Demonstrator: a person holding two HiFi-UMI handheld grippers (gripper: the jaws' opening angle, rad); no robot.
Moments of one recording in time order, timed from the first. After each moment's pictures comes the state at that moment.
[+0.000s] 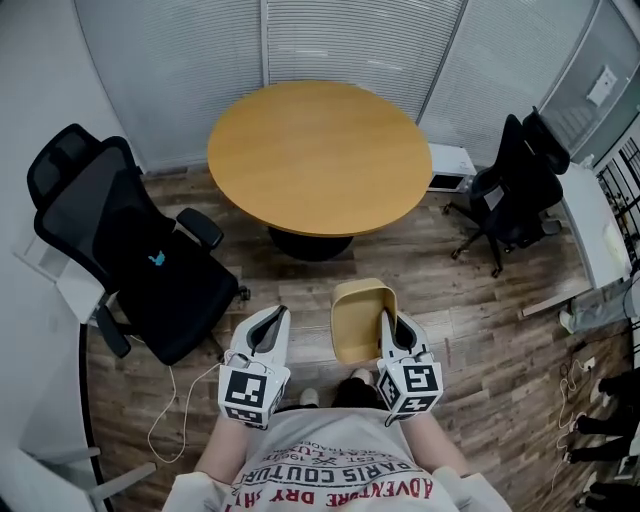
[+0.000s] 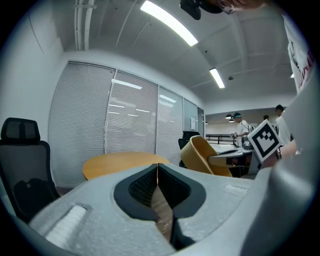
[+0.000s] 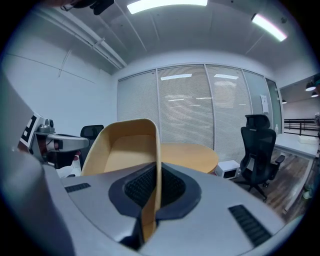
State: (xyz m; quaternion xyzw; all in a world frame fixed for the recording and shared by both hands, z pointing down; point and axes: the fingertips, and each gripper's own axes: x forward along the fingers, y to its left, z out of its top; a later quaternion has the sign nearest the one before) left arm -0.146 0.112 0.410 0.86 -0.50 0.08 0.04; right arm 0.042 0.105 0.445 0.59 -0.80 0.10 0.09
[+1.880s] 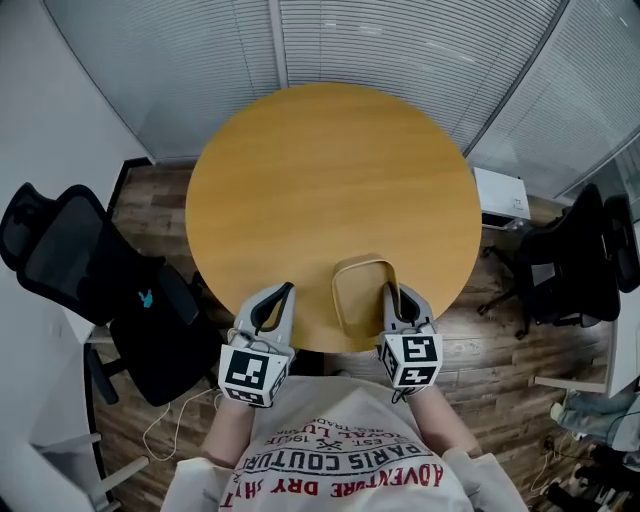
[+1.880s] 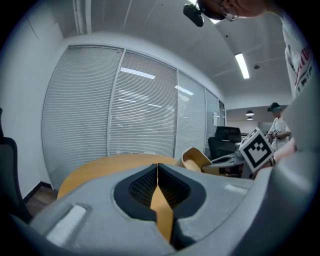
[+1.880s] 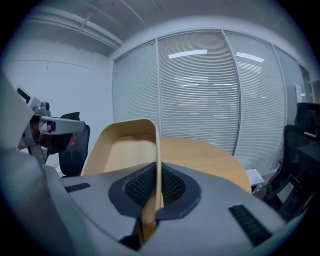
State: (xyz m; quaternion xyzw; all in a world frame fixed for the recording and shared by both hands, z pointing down) left arm -0.102 -0.340 0.438 0.82 -0.56 0.09 0.07; right arm 0.072 -0.385 0.506 0.50 -0.84 0.13 0.17
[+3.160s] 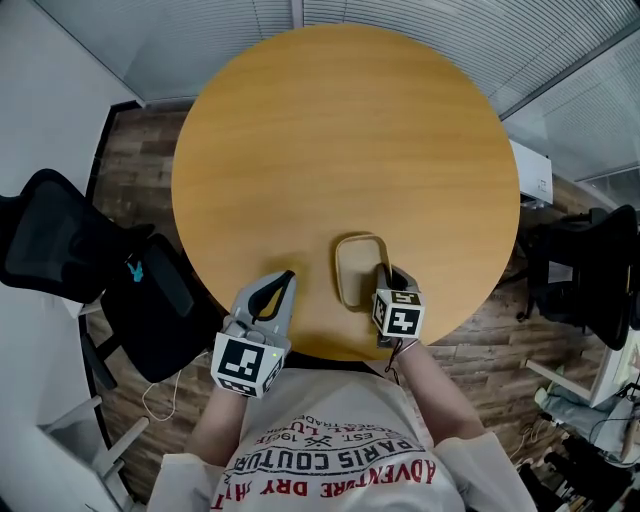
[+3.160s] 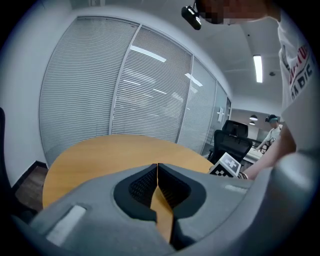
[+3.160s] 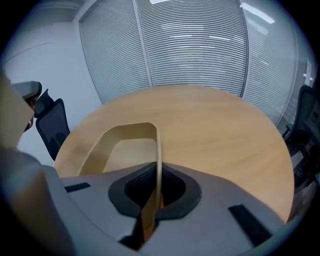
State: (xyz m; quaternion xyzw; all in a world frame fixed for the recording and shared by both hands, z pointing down) left arm -0.152 -0.431 0.532 0.81 -0.54 0.12 0.18; right arm 0.035 -0.479 0.726 0.48 -0.75 0.30 0.33
